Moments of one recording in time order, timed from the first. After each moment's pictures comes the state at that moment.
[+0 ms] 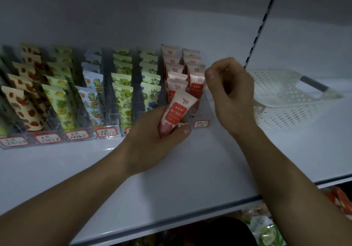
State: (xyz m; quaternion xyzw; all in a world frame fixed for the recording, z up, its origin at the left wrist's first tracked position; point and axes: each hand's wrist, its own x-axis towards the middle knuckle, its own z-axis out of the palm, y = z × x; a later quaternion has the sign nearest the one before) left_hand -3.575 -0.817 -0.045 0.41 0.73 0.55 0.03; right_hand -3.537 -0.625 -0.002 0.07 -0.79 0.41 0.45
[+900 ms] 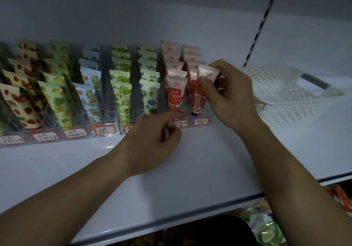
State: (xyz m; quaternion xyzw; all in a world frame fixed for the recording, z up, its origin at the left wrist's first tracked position) left_hand -3.579 -0.816 -0.054 0.43 0.79 0.43 -0.01; right_hand -3.538 -0.613 -0.005 0.04 -0.86 0.32 0.40
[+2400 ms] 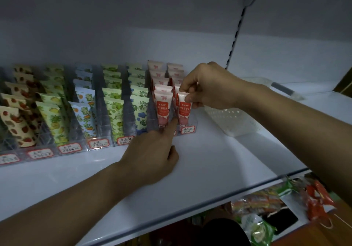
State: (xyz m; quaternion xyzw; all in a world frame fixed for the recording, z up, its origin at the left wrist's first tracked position) left_hand -3.567 -0.799 -0.057 0.47 0.85 0.20 -0.16; right_hand -3.536 -0.609 0.076 0.05 -0.99 0.10 0.10
